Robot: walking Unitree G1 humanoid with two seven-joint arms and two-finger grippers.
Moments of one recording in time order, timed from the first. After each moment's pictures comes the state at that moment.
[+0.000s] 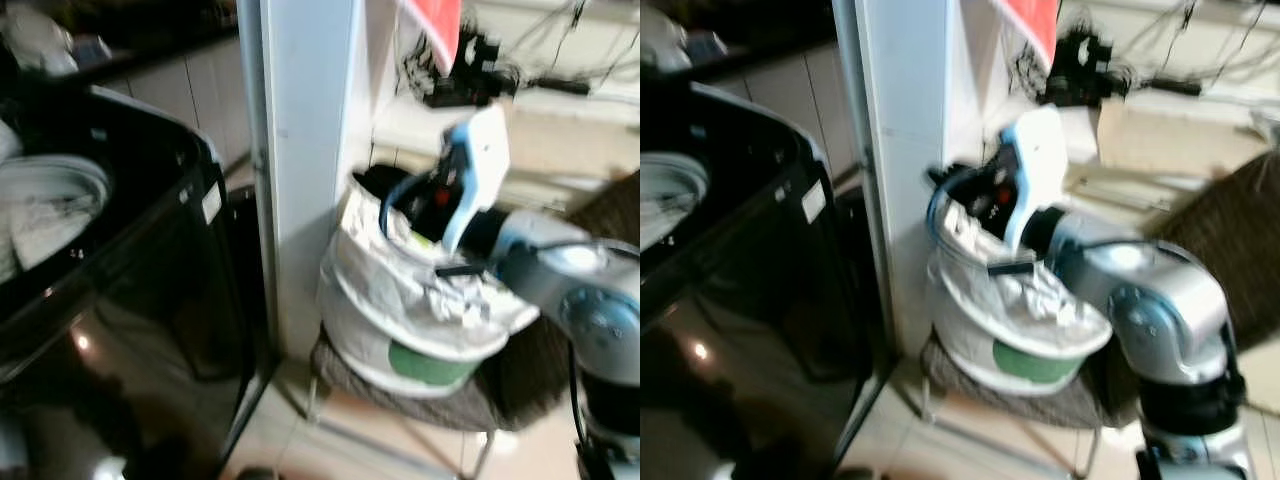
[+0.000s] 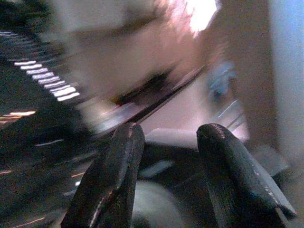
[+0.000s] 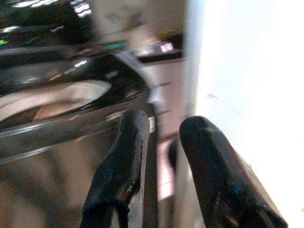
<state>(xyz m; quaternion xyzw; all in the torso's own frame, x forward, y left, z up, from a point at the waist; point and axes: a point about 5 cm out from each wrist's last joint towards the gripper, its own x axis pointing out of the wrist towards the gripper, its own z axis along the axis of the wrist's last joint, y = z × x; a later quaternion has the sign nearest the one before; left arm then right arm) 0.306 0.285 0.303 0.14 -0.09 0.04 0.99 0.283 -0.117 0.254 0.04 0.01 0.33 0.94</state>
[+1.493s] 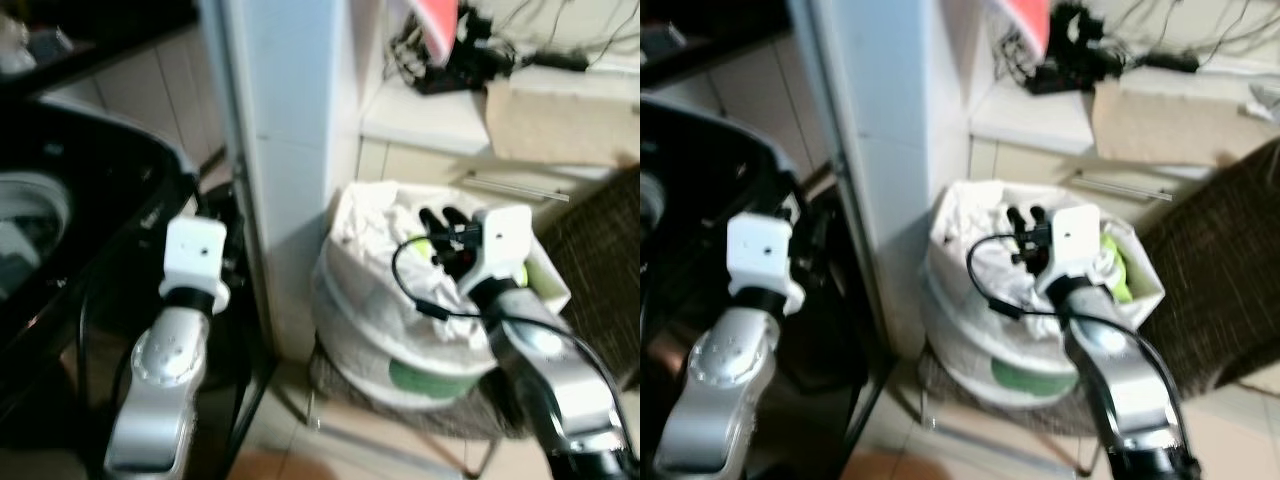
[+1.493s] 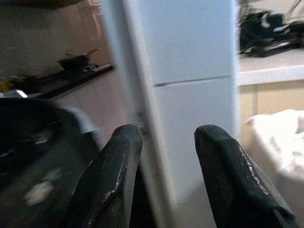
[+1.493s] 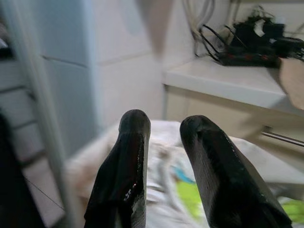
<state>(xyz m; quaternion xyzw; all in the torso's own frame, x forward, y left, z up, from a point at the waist) 0.256 0.142 0.163 0.09 -0.06 -0.04 0.99 0.276 -0.164 0.157 -0.03 -0.02 0.12 0.99</state>
